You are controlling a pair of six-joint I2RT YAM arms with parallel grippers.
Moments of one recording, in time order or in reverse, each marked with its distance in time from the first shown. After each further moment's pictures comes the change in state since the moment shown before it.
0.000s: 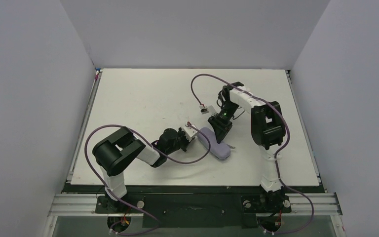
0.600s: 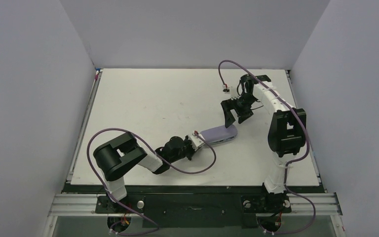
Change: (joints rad) left arm -0.145 -0.043 -0.056 -0.003 -0.041 -0.011; right arm -0.151 -0.158 0.056 0.183 0.206 0.323
